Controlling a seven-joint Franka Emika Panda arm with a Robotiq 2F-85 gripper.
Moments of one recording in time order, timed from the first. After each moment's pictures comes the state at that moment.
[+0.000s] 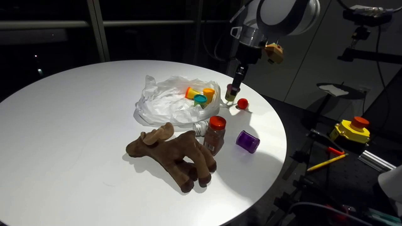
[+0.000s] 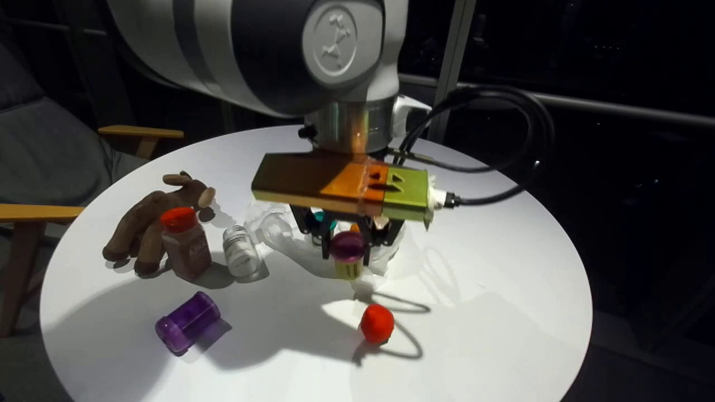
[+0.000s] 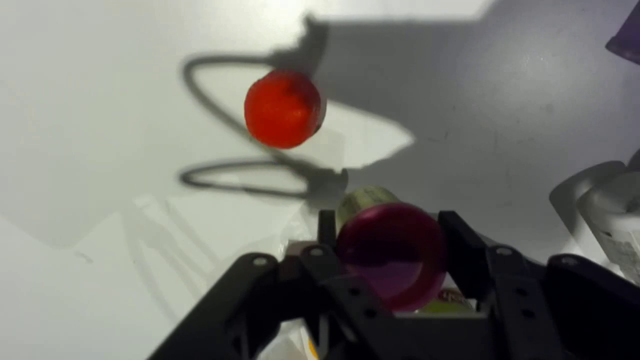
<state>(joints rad) -0.16 0.27 0.02 -2.41 -0.04 2.78 -0.44</state>
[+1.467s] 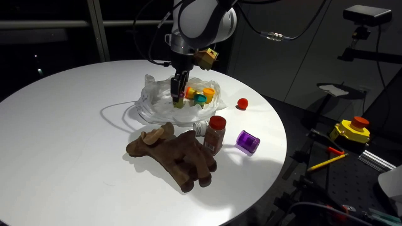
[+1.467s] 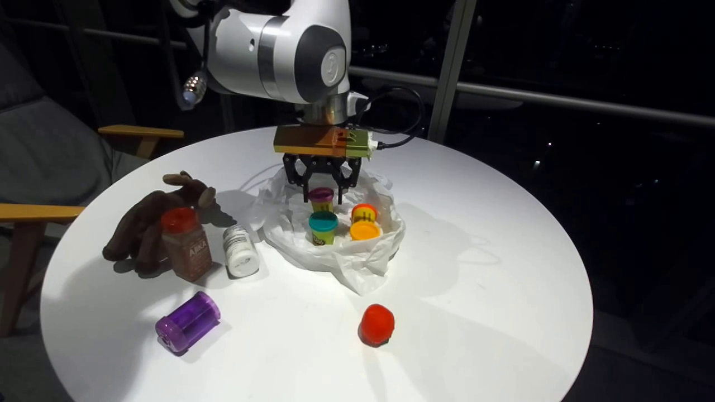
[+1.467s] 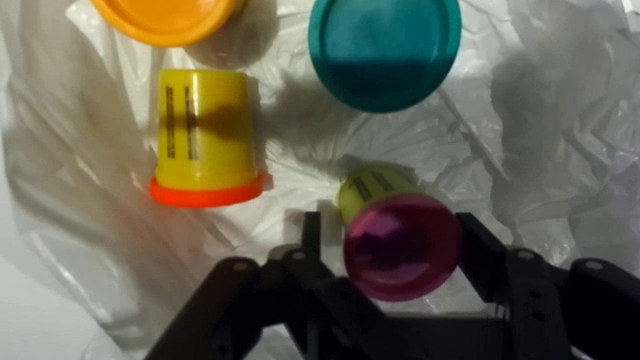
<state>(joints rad) 0.03 0.71 0.06 -1.78 -0.10 2.58 -0.31</state>
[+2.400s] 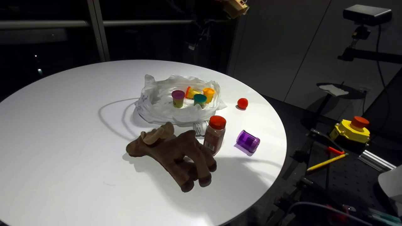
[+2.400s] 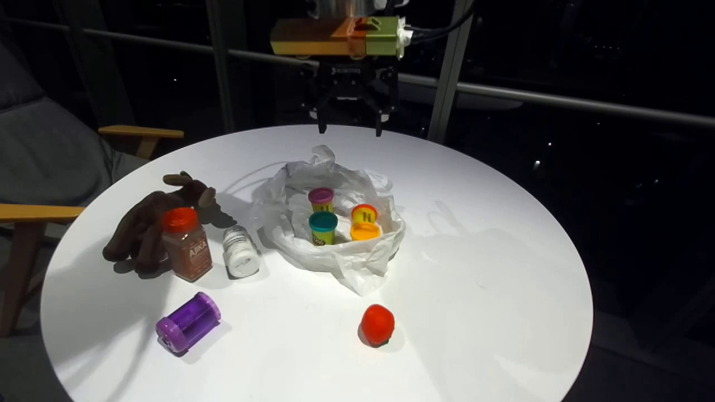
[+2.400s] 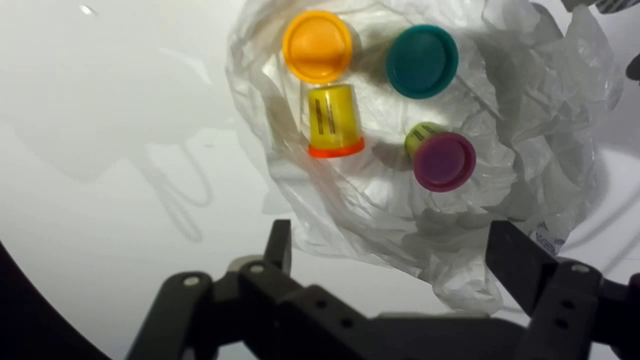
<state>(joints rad) 0.00 0.32 0.00 -2.01 -0.10 2.54 -0.22</state>
